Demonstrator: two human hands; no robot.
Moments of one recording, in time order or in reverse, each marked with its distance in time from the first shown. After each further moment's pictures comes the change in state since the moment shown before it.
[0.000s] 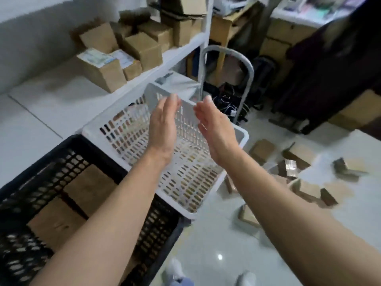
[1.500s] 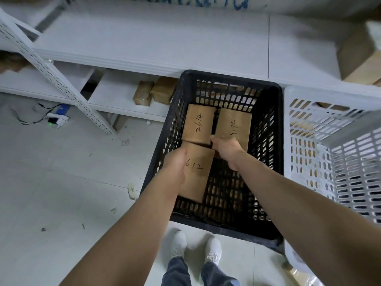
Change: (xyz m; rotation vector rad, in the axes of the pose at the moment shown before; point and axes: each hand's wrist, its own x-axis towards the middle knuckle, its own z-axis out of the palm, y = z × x) left_hand -0.207 -0.111 -0.227 -0.473 1.287 -0.856; right_hand -0.066 0.201 0.245 -0.927 -0.958 0.470
